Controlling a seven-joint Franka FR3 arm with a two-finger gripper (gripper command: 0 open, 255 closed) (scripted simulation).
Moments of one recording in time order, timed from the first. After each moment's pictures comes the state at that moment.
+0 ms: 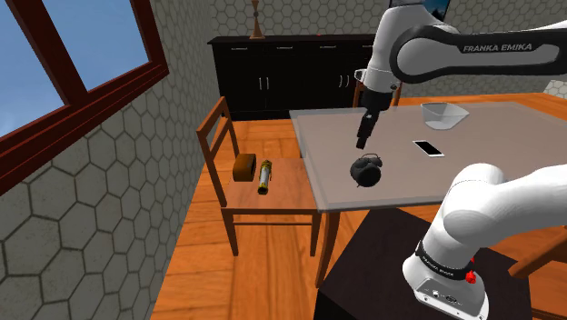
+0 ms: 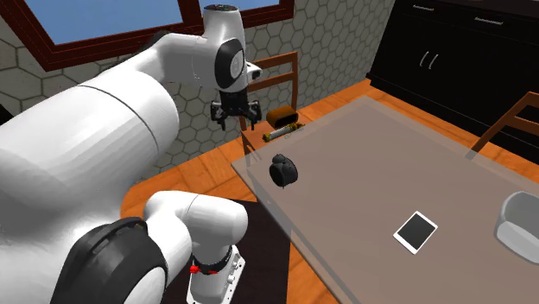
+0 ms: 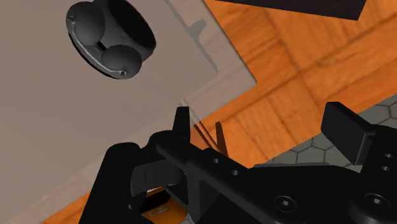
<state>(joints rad) -0.05 -0.89 -0.07 -2.58 -0.03 1.75 -0.25</state>
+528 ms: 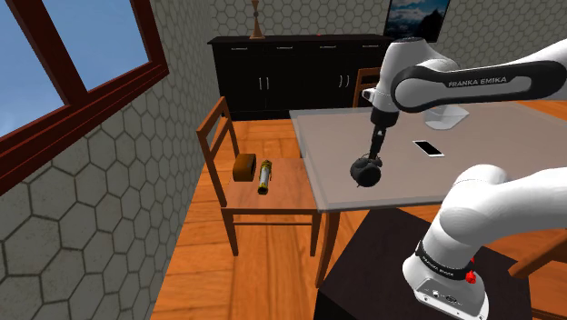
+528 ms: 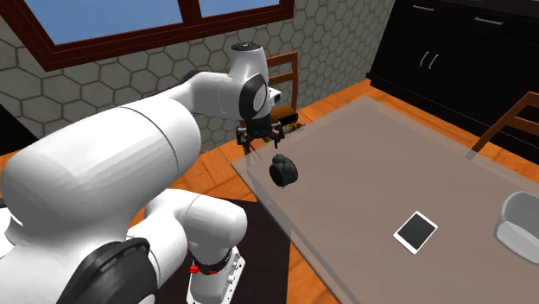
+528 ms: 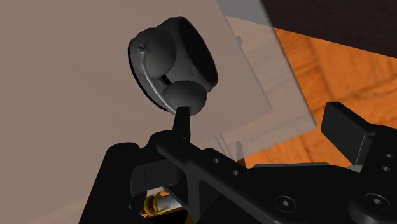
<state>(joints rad) -0.13 -0.91 -0.19 -2.75 -0.23 1.92 -0.44</state>
